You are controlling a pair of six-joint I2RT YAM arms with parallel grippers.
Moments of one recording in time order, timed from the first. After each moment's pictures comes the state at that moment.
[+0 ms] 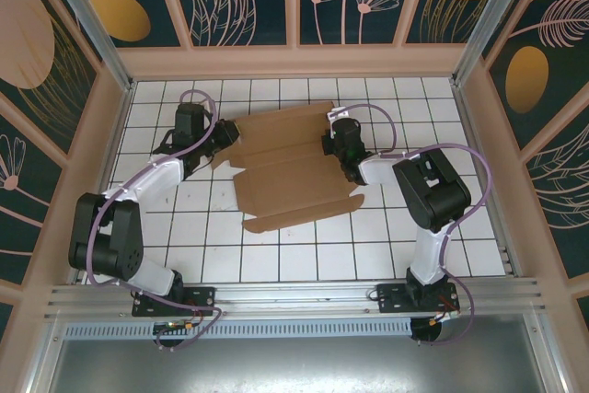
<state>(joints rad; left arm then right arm) -0.22 1.53 0.95 -0.02 0.29 -0.68 0.51 1.90 0.96 0.44 0.25 0.07</state>
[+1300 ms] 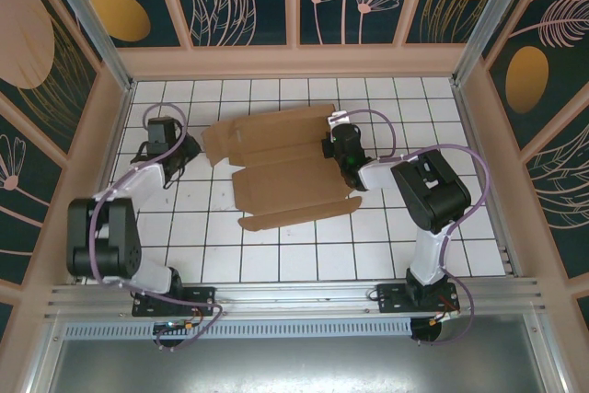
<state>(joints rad) 0.00 1.54 0.84 -0.09 0.12 -0.64 0.52 1.89 0.89 0.53 0.29 0.07</state>
